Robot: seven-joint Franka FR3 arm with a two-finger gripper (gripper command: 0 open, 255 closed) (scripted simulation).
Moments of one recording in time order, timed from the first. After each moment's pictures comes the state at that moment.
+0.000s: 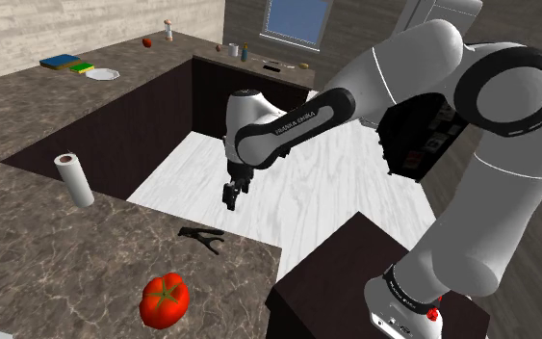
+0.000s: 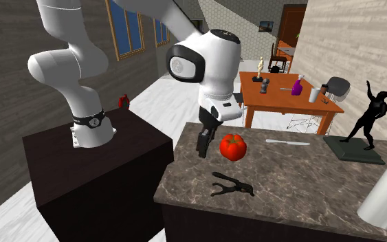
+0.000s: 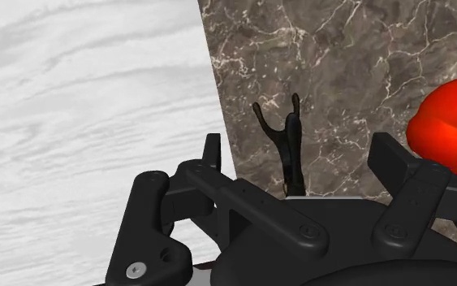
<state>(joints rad) 0.14 0.27 0.25 -2.15 0.01 2.29 -0.06</state>
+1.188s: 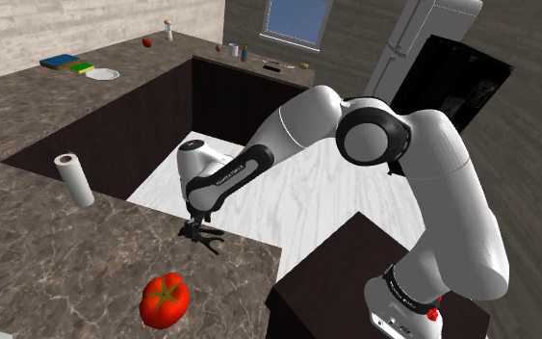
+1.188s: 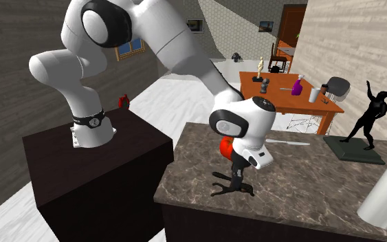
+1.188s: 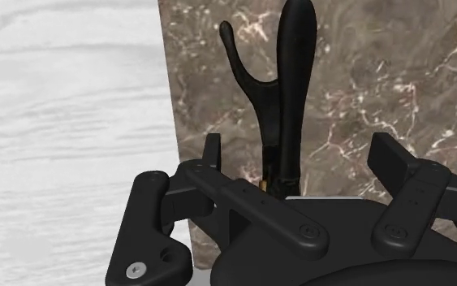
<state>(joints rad) 0.28 0.86 0.21 -1.66 -0.13 2.35 -0.03</state>
